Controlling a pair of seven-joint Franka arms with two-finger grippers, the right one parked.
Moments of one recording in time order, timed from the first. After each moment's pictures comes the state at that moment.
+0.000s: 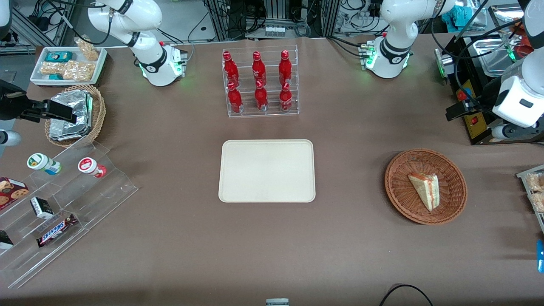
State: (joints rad) arm 0.19 0.01 -0.25 -1.61 0.01 1.41 -0.27
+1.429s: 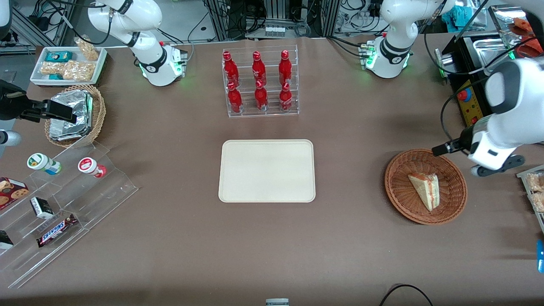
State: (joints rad) arm 0.19 0.11 -0.17 -1.97 0.01 1.90 -0.27
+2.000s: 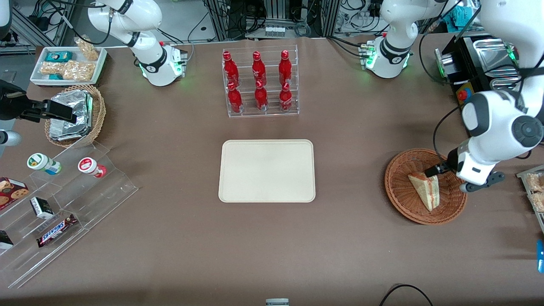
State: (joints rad) arm 0.19 0.27 -0.13 -2.07 0.01 2.29 -0.27
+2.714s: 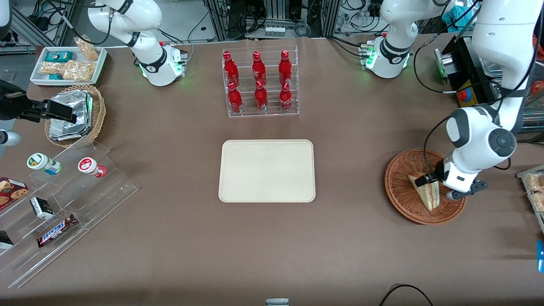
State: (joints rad) arm 0.19 0.38 -0.13 -2.13 0.01 2.49 -0.27
